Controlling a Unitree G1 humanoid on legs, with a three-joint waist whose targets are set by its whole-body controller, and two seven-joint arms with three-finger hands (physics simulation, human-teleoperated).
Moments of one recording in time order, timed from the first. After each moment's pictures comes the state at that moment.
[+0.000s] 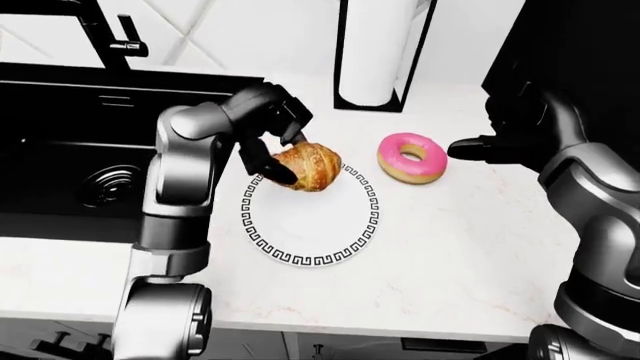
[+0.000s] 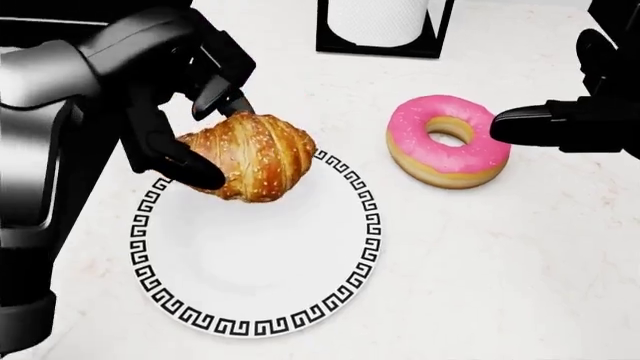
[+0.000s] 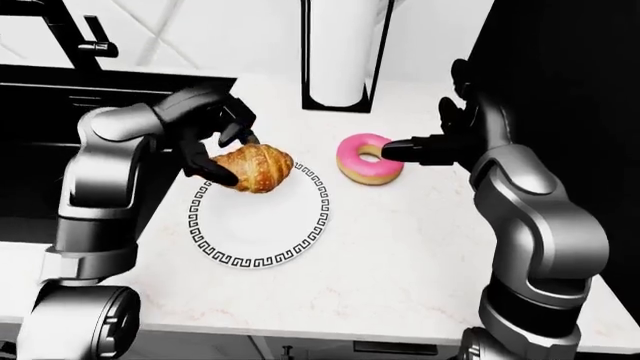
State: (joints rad) left arm -0.97 0.30 0.04 0.23 0.33 0.48 -0.95; right arm -0.63 -0.49 -0.34 -0.37 0.40 1.06 -0.02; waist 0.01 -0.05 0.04
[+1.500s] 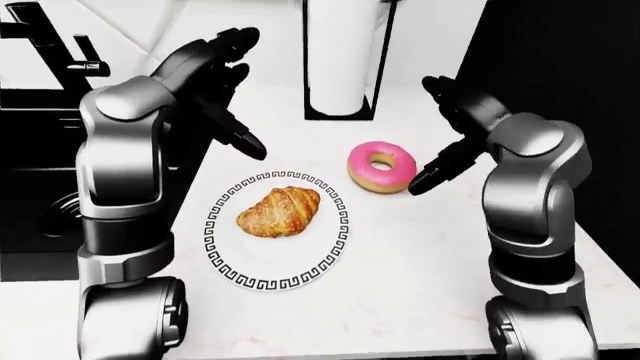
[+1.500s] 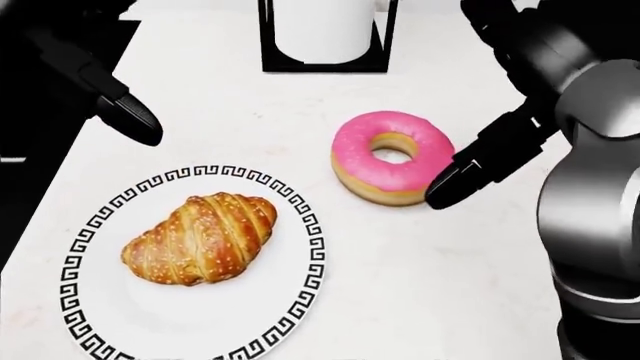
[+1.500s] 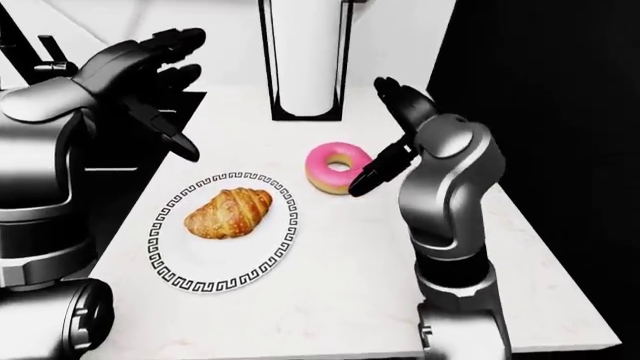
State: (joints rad) left arm -1.00 0.42 0.12 0.06 0.26 0.74 -0.78; right arm -0.84 -0.35 0.02 -0.23 -0.85 1.03 0.97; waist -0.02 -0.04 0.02
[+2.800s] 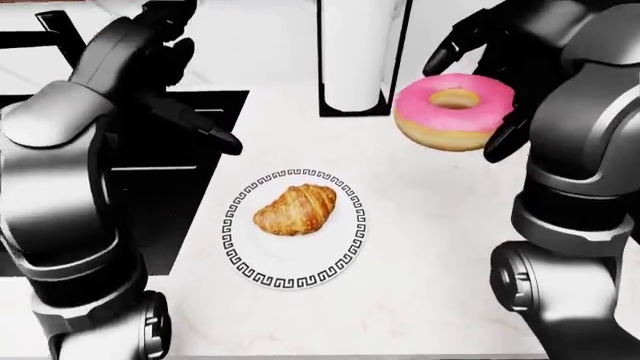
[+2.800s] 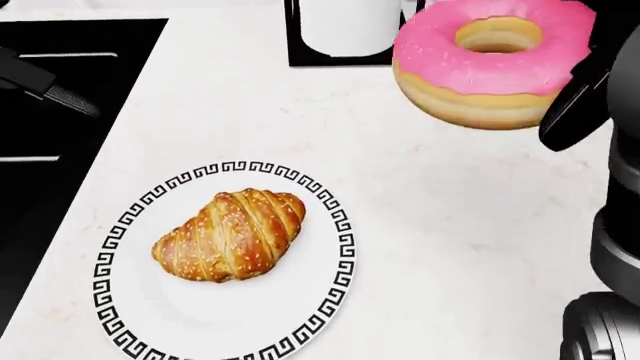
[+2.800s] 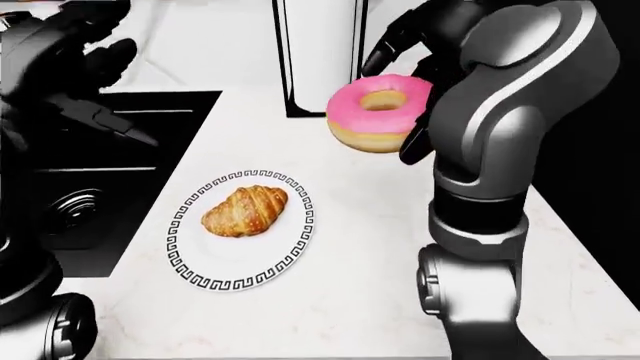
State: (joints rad) left arm -0.91 0.49 0.20 -0.35 0.25 1.02 -0.66; right arm -1.16 -0.39 -0.10 -0.10 -1.21 0.81 1.39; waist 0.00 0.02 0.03
